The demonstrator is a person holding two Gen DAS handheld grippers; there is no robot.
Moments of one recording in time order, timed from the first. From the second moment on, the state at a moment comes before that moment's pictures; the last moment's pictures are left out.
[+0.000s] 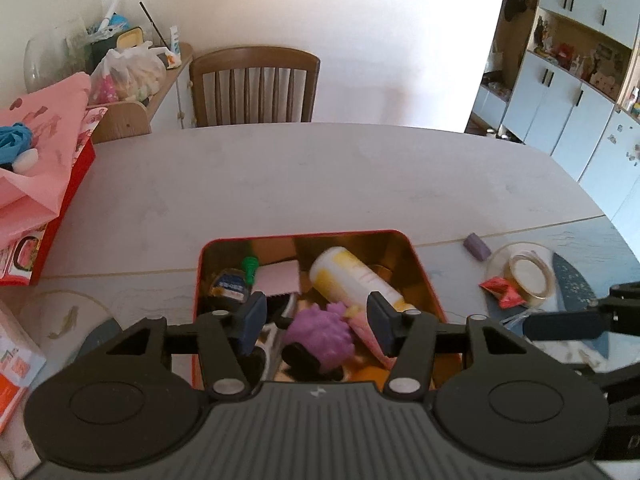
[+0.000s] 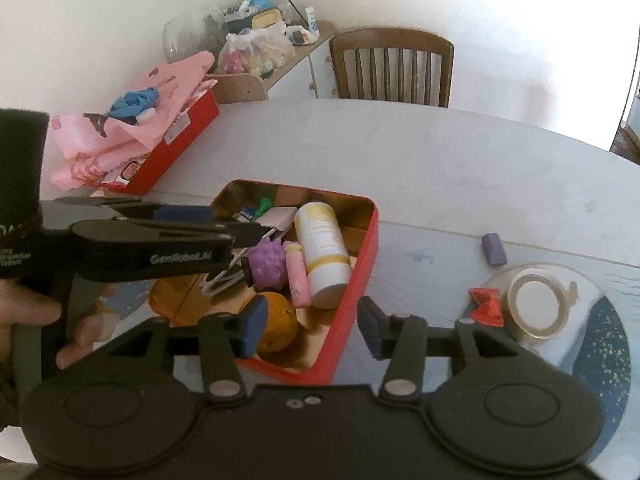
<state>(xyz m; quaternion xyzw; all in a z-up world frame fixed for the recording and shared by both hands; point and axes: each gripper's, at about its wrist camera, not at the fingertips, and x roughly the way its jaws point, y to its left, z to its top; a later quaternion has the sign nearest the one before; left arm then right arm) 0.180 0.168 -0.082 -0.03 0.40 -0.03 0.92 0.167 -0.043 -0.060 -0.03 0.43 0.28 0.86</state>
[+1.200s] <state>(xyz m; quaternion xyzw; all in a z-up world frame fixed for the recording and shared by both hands) 0.139 0.019 -0.066 -0.05 0.37 -0.03 0.93 0.179 -0.232 -0.061 0.02 0.39 0.25 0.89</state>
